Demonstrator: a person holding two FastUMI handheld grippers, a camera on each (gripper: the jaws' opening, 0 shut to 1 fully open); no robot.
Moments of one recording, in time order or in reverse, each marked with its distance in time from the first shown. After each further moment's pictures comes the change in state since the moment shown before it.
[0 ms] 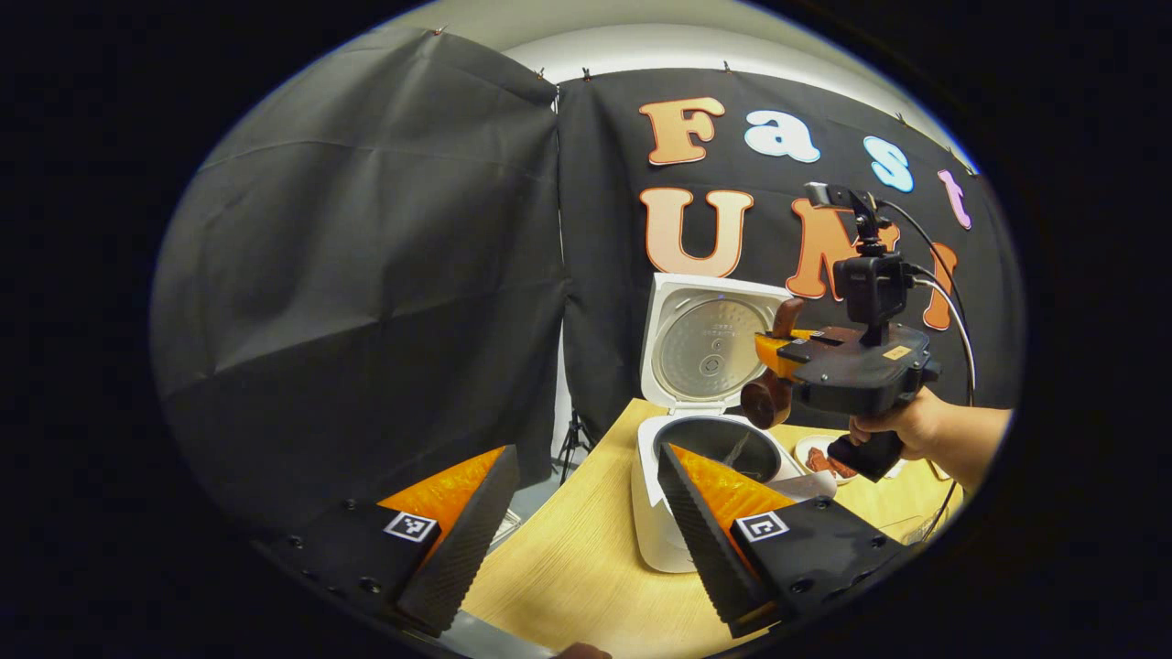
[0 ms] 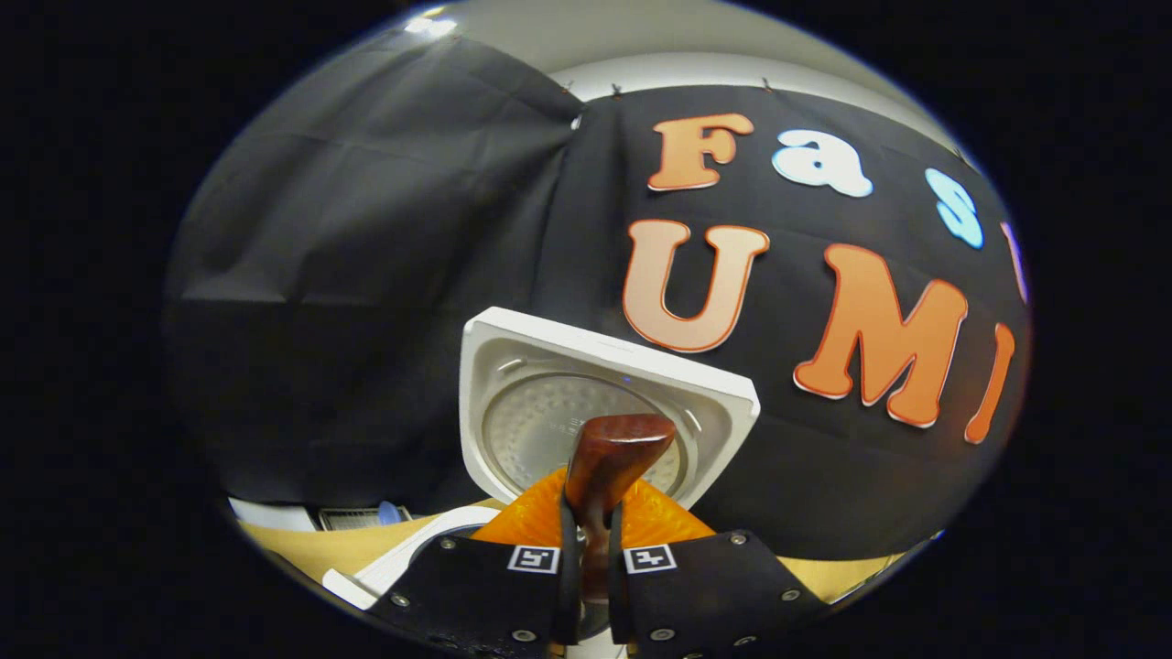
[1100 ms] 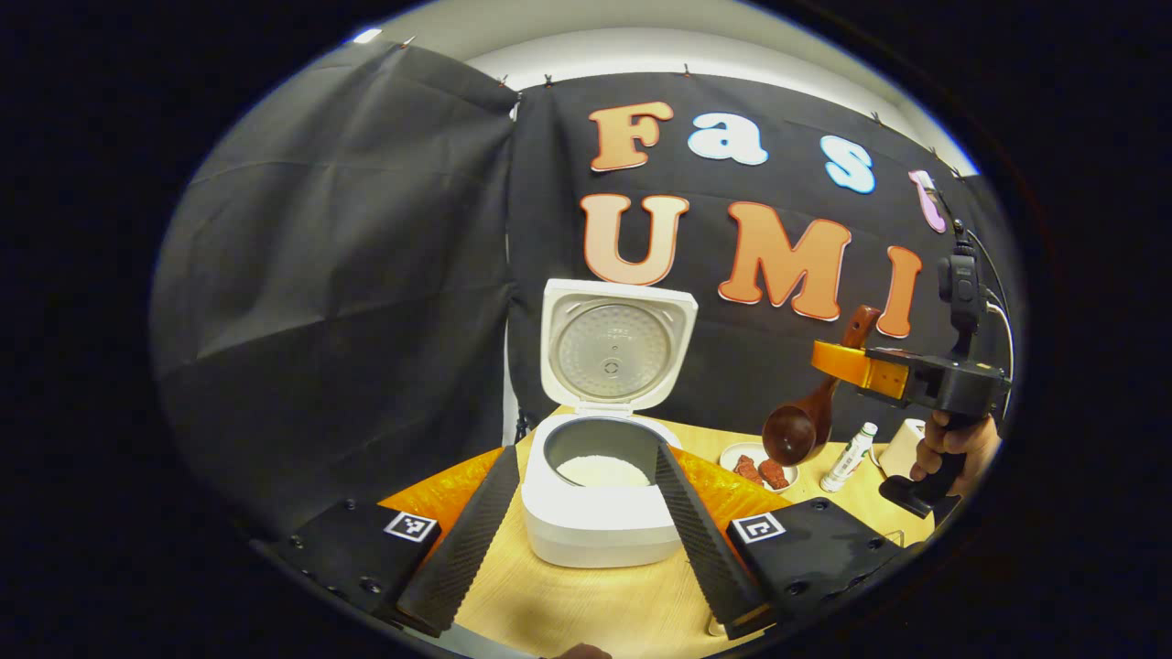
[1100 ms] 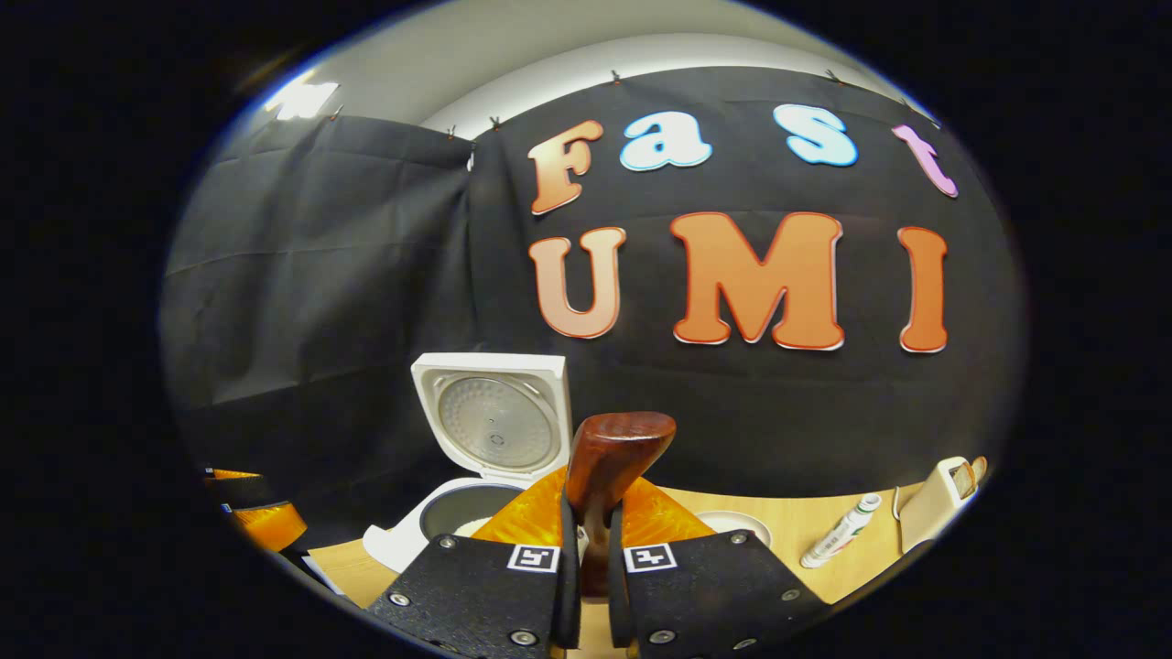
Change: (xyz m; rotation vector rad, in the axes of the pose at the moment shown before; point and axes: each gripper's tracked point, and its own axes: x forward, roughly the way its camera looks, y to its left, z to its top) left arm -0.040 -0.153 0.009 0.012 -0.019 -0.103; right arm -0.178 -0.185 -0.037 0.384 0.050 -0.113
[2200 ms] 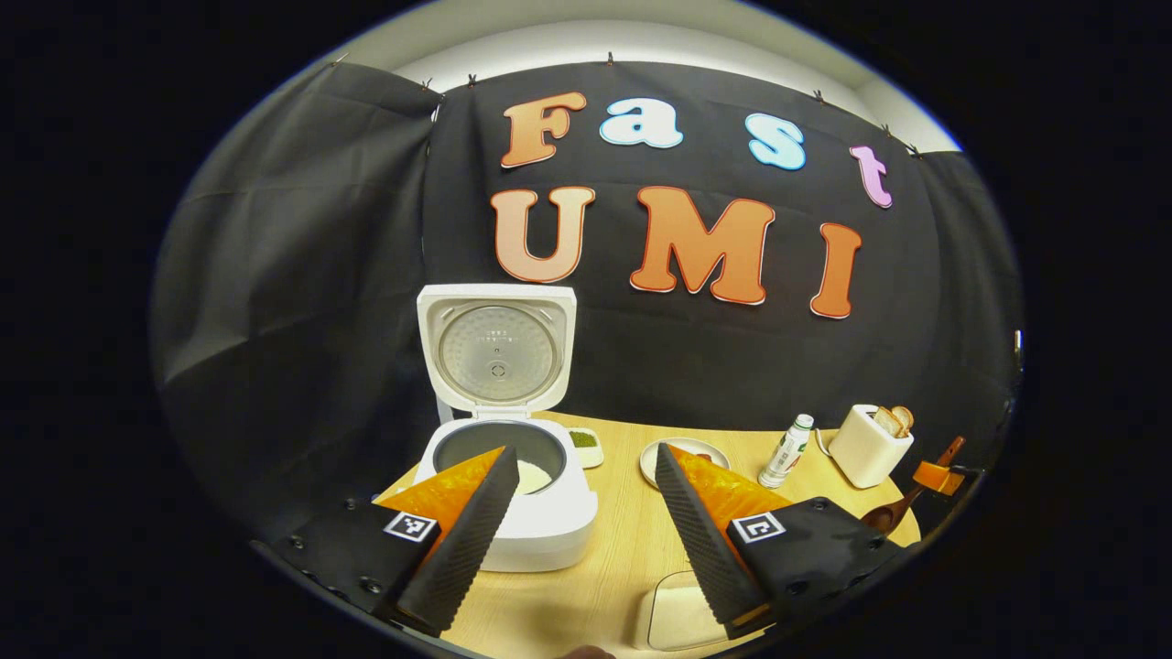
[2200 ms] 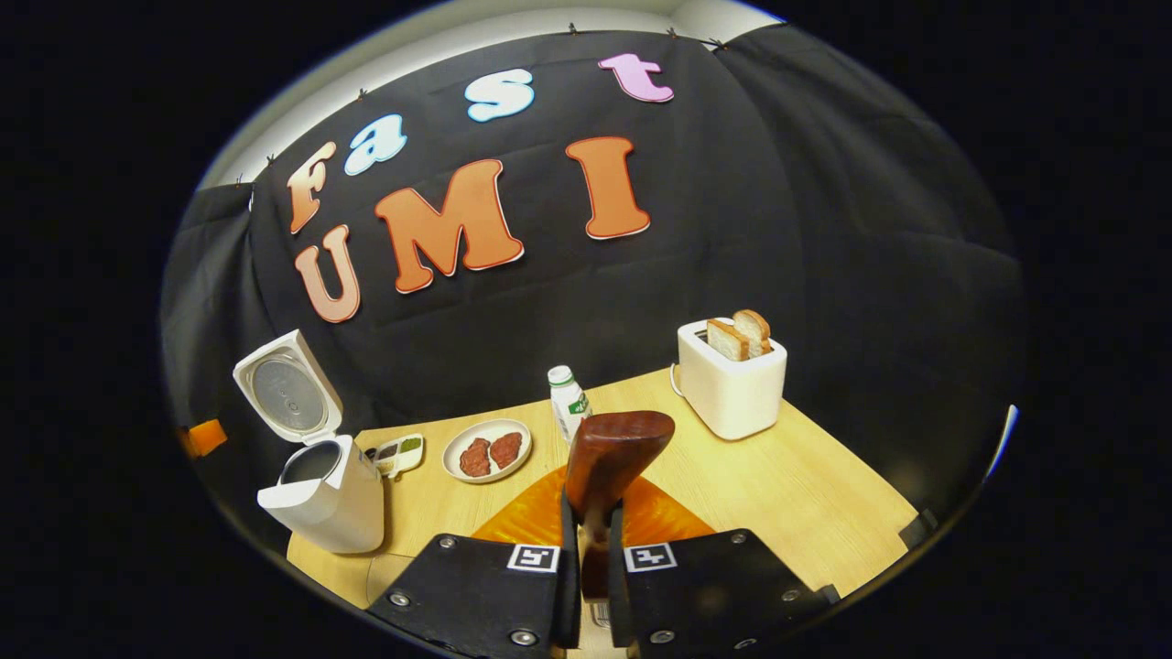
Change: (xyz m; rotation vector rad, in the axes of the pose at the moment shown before) left arm 0.008 -0.117 0.010 0.043 0.021 -0.143; right arm -0.221 -0.248 -0.146 0.319 0.191 -0.553
